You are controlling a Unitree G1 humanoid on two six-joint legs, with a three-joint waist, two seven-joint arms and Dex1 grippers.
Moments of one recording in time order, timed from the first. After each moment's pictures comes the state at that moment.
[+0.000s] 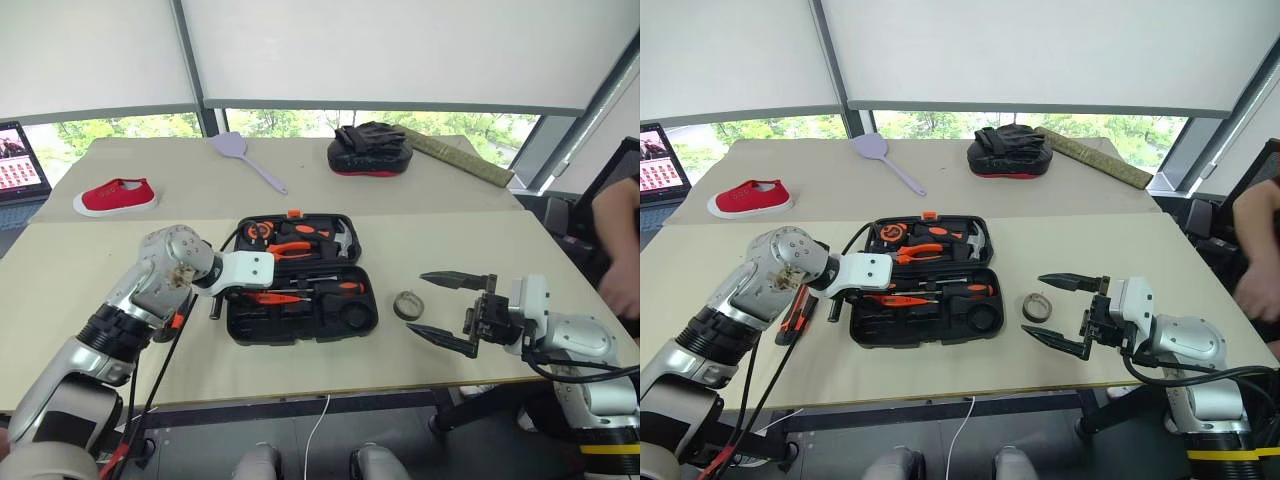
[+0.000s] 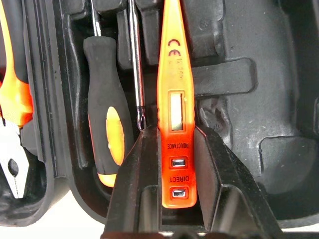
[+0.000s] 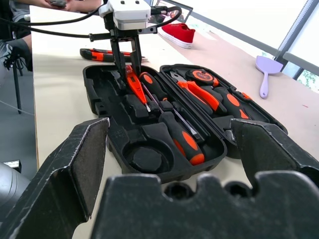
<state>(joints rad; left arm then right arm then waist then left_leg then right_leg) -0.76 0.77 -0.40 0.09 0.25 0.40 -1.38 -0.15 -0.67 -0.14 -0.10 0.51 -0.08 1.19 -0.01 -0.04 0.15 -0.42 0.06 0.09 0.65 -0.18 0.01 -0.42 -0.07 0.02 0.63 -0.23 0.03</state>
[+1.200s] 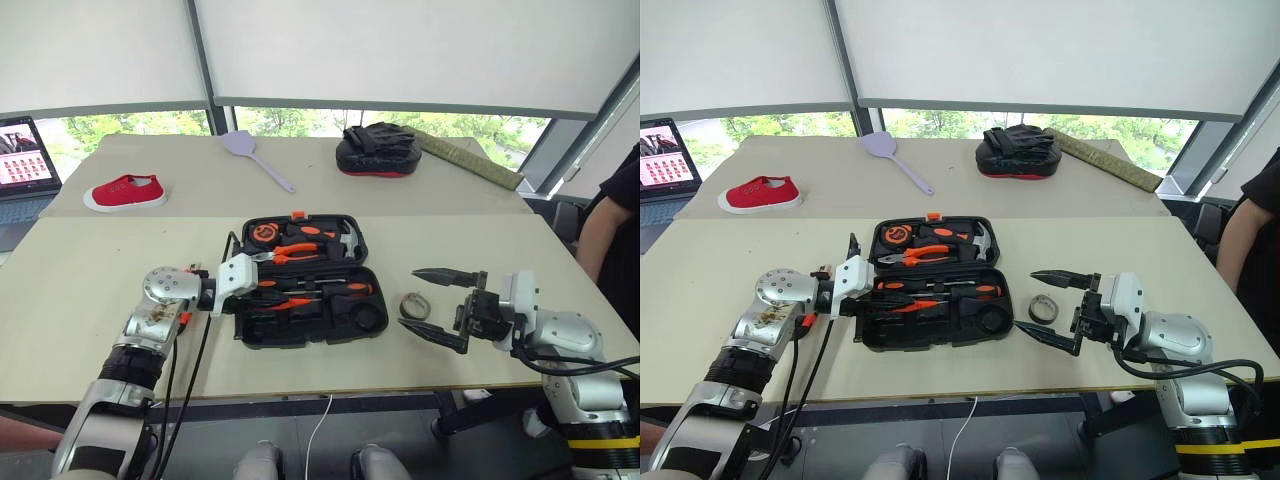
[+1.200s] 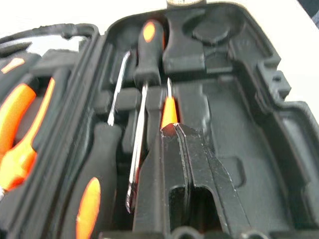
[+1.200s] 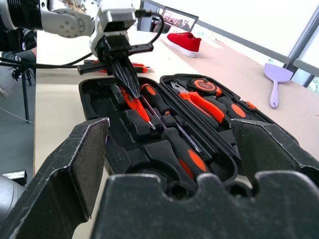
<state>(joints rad) -0.58 0.57 -0.13 0.41 -0.12 -0.08 -1.30 -0.18 -0.63 -0.12 -0.09 0.51 -0.06 1.18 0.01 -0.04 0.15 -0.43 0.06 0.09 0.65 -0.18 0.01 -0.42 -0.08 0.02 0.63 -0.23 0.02</state>
